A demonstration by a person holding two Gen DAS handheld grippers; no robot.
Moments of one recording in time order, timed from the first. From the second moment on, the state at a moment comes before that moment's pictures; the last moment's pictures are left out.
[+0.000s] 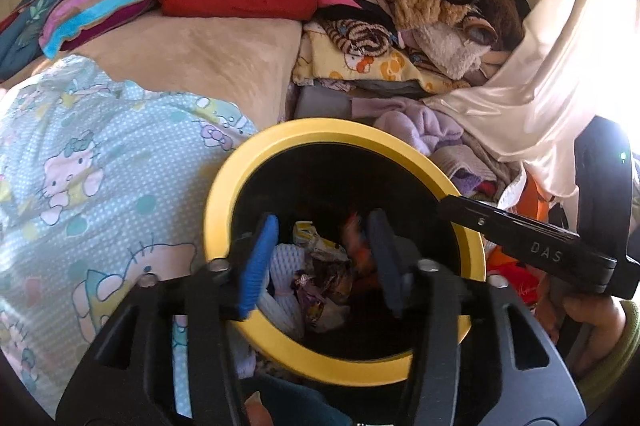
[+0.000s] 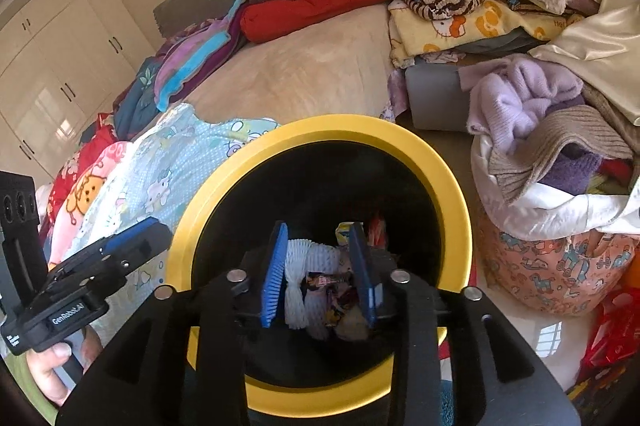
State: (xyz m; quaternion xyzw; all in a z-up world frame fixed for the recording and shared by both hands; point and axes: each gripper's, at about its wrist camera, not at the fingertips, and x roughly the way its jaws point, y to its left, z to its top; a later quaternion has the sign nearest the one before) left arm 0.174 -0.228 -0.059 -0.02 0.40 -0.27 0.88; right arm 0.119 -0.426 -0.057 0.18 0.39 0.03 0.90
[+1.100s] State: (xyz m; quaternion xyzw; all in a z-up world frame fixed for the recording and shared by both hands) left arm 0.039 -0.075 0.008 -0.03 0.21 -0.12 0.97; right arm 0.000 -0.289 0.002 0.04 0.13 0.02 0.99
